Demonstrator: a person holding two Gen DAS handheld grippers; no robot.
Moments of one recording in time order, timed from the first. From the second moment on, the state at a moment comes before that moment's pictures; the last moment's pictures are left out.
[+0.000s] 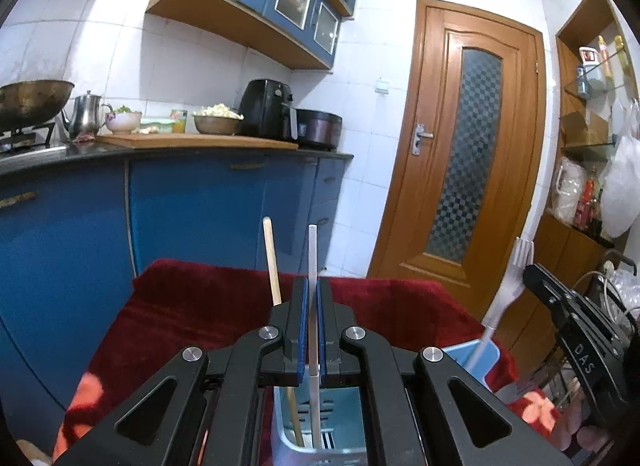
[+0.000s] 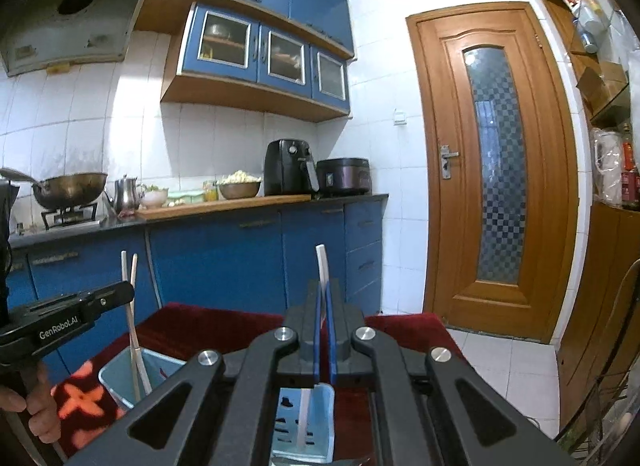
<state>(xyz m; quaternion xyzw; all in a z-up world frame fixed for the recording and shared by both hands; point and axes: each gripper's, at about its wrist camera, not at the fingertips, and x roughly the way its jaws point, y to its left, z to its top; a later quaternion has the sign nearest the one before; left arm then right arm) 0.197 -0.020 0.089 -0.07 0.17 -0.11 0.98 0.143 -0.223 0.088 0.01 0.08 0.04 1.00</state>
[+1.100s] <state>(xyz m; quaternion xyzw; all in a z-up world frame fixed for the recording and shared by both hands) 0.110 -0.011 0.103 -0.05 0.24 -0.13 0.96 0.057 -0.220 0.112 0.07 0.13 0.10 0.98</state>
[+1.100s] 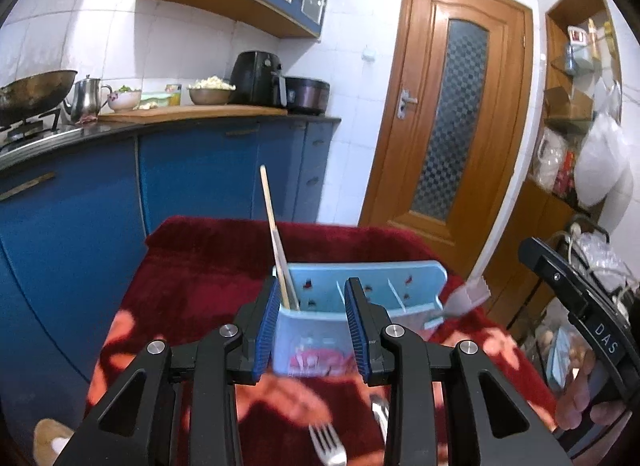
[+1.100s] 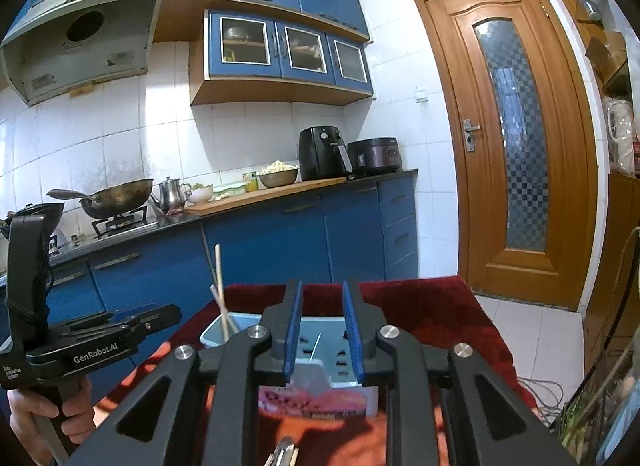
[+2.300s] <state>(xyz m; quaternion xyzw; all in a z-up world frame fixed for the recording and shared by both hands) 0.093 -0.037 -0.011 -0.02 0.50 -0.14 0.85 0.001 -0.243 0.016 0.11 0.28 0.09 0.95</state>
